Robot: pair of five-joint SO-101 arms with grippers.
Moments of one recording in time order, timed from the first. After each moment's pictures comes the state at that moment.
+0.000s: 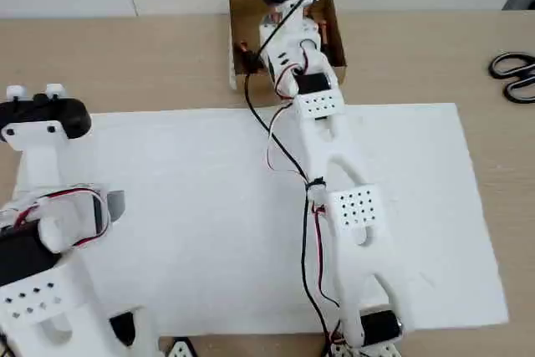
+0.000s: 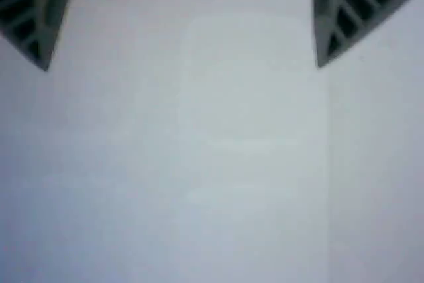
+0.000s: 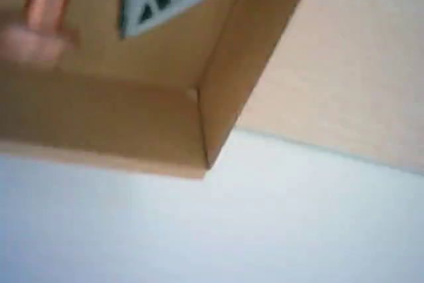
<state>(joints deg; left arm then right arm) -25.0 -49.0 23.5 98.5 -8.9 -16.4 68.5 -66.3 21.8 -4.7</state>
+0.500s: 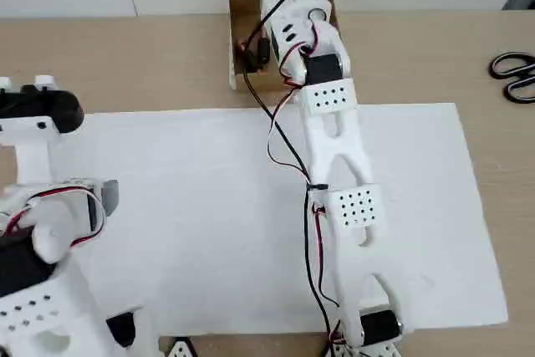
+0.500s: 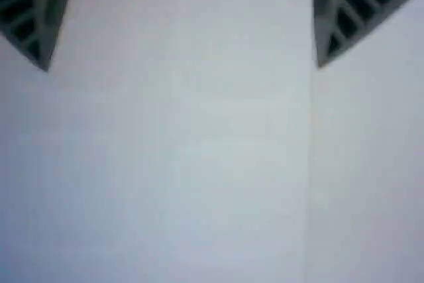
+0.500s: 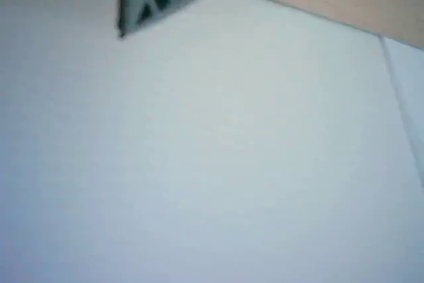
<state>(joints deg) -25.0 -49.0 15.5 99.4 -8.9 -16.4 68.4 -91.9 38.1 -4.7</state>
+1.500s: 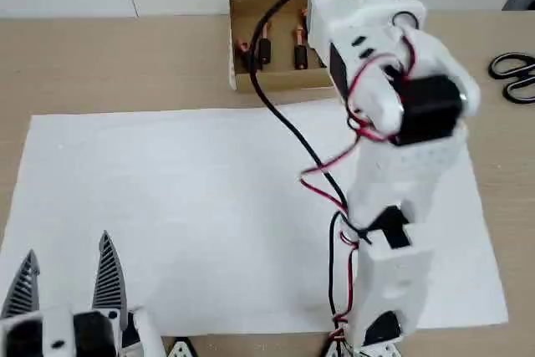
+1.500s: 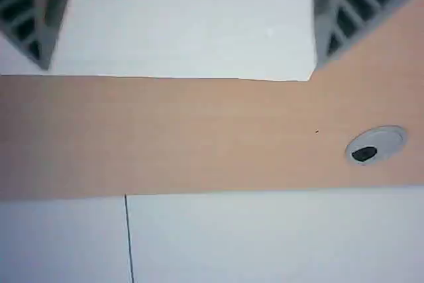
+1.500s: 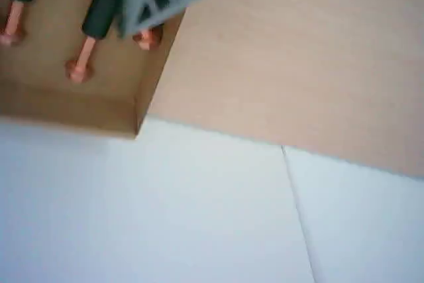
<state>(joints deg) -25.1 -98.1 17.4 98.7 -8.9 -15.4 20.9 -94.4 96.7 -4.7</state>
